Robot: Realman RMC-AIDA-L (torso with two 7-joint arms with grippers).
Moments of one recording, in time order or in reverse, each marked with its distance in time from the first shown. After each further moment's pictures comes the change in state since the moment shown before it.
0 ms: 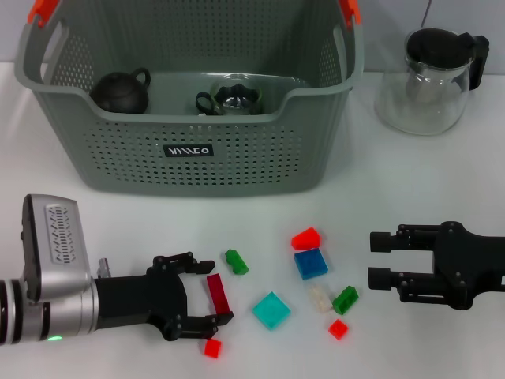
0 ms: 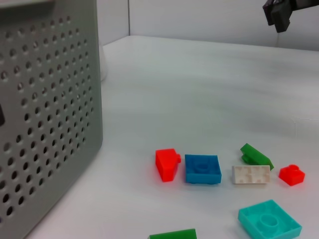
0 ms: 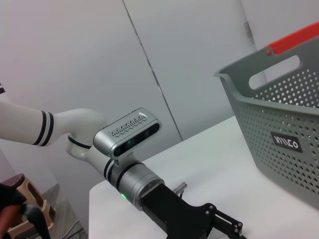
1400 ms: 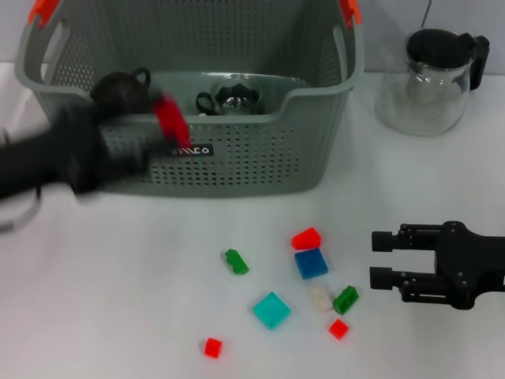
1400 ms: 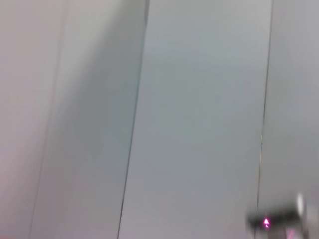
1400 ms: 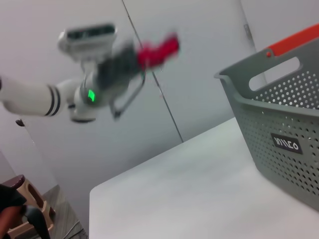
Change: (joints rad) left arm -0.114 0.111 -0.387 0.141 -0.319 0.675 -0.452; right arm -0.003 -0.002 0.000 0.000 0.005 -0.003 -0.003
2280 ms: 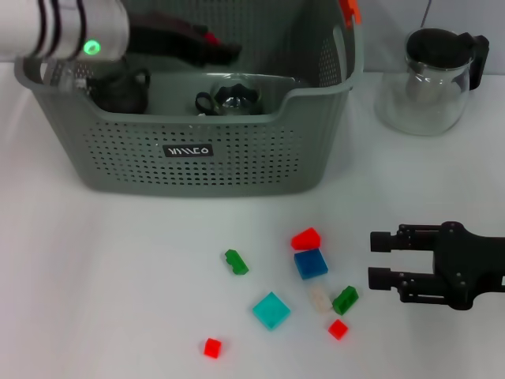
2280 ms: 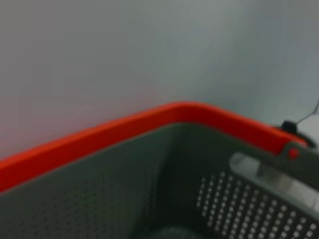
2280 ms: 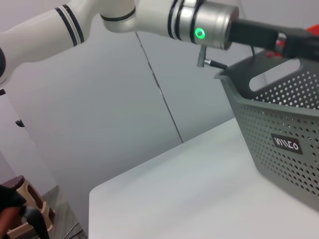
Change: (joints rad) left arm -0.248 -0.008 0.675 0.281 0.360 -0.968 -0.731; right arm -0.001 0.003 0.000 0.000 0.001 0.002 -0.002
